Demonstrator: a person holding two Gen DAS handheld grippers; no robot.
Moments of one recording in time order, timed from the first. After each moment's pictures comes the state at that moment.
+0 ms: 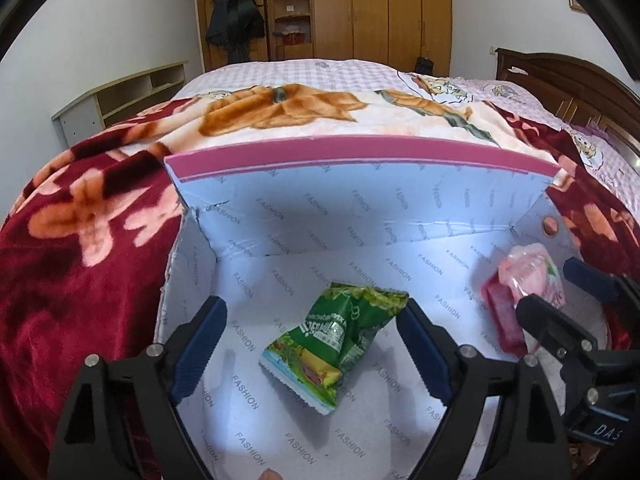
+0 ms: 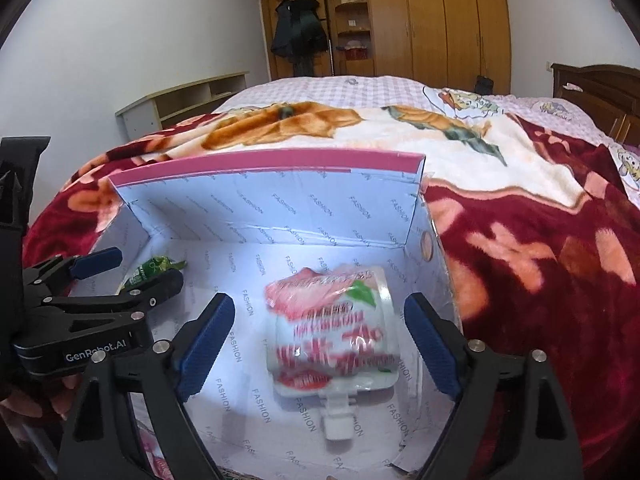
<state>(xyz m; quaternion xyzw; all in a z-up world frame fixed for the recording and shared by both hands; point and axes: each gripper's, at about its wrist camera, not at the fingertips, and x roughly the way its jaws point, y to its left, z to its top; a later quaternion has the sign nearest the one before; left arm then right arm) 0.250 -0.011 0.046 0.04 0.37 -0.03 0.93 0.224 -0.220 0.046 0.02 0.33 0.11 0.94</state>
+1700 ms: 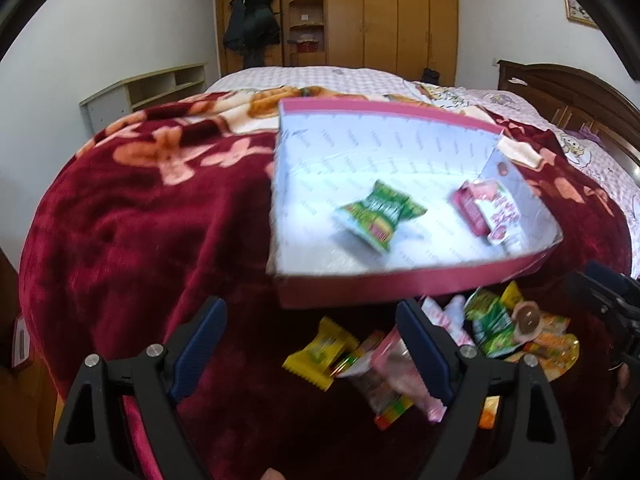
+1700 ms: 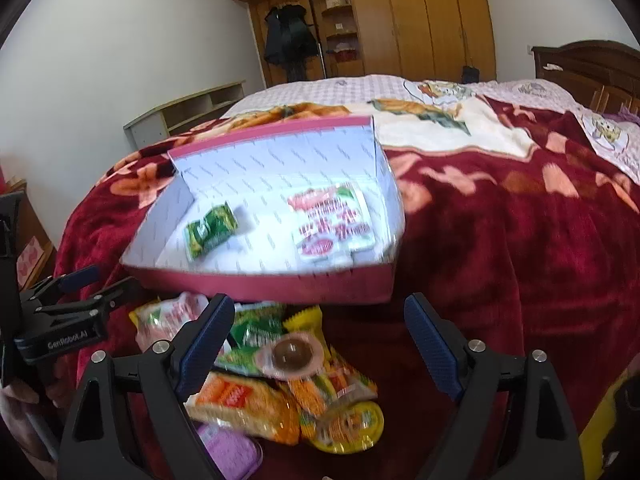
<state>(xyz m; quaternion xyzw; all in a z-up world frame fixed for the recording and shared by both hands) 0.110 0.036 0.049 0.02 0.36 -0.01 0.93 0.098 -0.249 0.048 0.06 0.34 0.11 0.93</state>
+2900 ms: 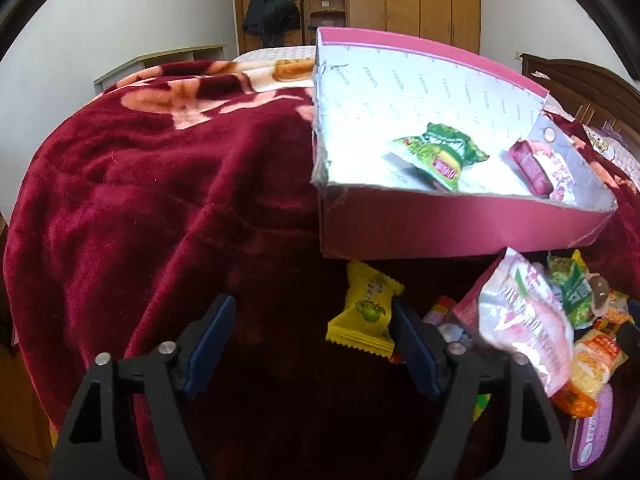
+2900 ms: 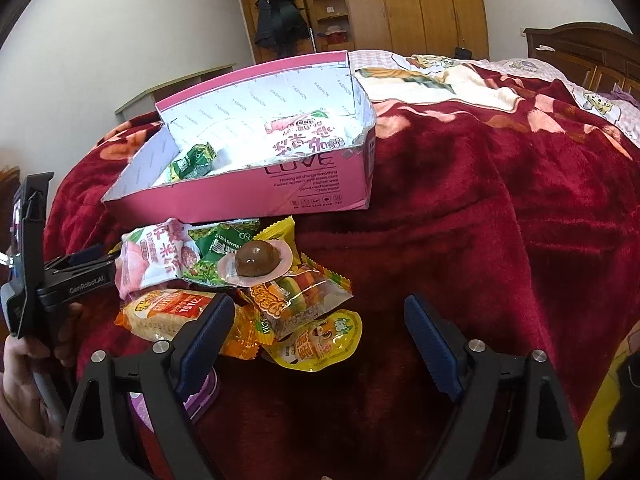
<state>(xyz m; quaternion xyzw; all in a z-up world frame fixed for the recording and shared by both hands) 0.126 0.054 -0.008 0.01 0.37 0.02 0.93 0.072 -0.258 -0.002 0.06 0.36 0.10 0.93</state>
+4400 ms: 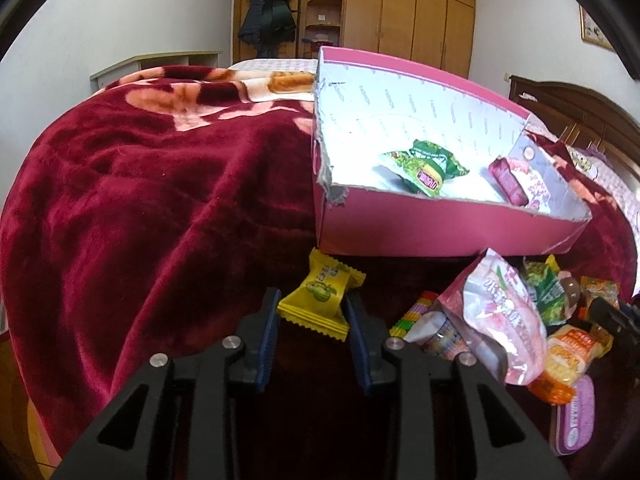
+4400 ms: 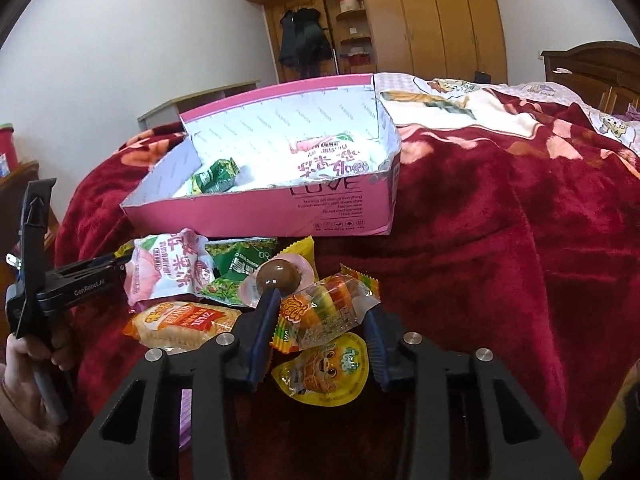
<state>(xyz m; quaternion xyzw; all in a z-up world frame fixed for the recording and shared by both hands) 0.105 0.064 -0.004 -0.03 0.35 -0.01 0.94 0.070 -0.252 0.003 0.05 0.31 0.14 0.94</state>
